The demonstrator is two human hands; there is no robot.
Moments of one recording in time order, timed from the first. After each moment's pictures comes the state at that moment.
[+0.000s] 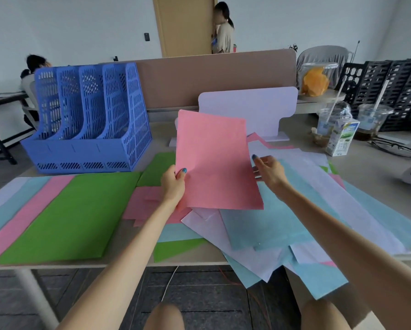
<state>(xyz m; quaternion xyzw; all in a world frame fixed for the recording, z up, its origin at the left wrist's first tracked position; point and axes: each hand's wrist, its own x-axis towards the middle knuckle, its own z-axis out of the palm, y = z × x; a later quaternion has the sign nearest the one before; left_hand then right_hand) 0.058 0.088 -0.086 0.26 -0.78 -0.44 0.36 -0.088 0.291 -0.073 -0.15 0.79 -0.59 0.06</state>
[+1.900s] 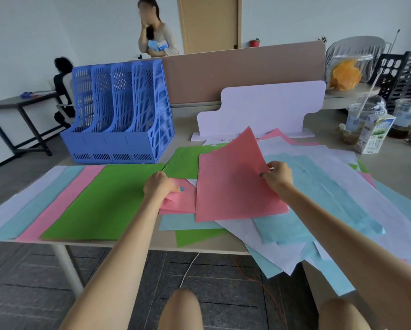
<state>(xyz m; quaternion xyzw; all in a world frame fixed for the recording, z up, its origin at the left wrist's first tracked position) 0.124 0.041 -0.053 0.50 -0.85 -0.15 0.00 -0.060 0.263 -0.084 -0.15 0.85 -0.49 0.04</state>
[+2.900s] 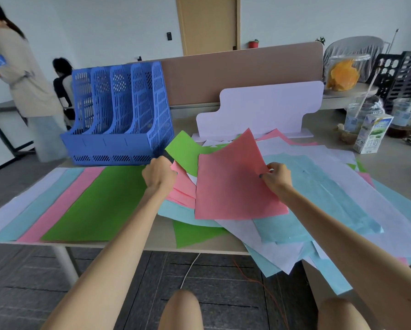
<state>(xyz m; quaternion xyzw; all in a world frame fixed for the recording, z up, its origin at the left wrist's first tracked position) 0.116 0.041 -0.046 0.42 -0.88 -0.04 0.23 -0.061 0.265 -0.089 -0.15 0.85 -0.50 0.04</state>
